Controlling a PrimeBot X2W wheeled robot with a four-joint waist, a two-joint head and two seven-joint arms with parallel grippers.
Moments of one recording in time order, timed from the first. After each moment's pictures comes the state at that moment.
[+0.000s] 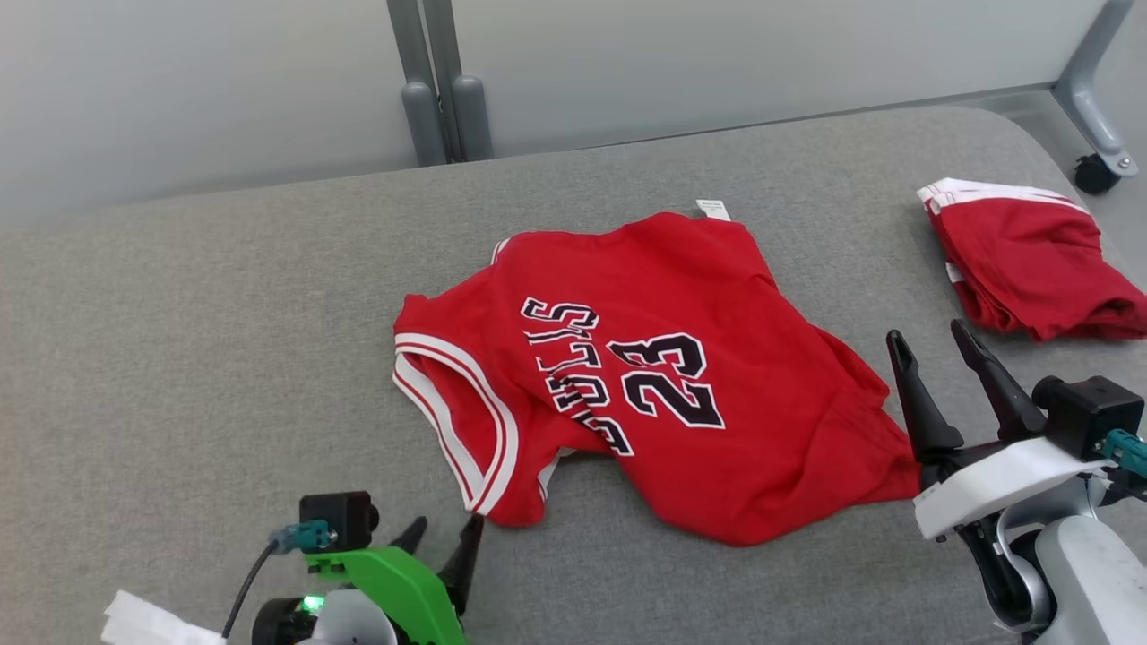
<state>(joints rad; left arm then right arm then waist) -0.12 0.21 -0.47 0.31 -0.70 0.03 0.16 -0.16 -0.30 0.15 0.20 0.44 0.13 -0.21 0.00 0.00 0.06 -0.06</state>
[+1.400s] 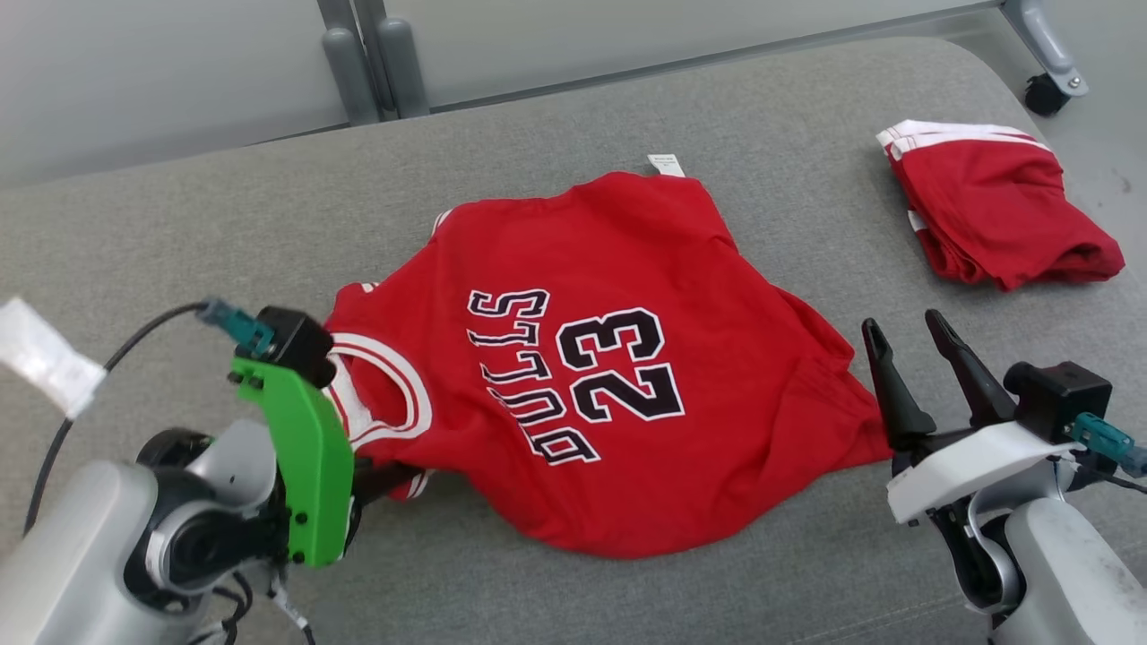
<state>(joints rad) -0.35 0.56 -0.46 -0.12 -1.06 -0.02 0.99 -0.21 -0.27 0.18 0.27 0.45 0.13 -0.22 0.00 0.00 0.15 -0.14</state>
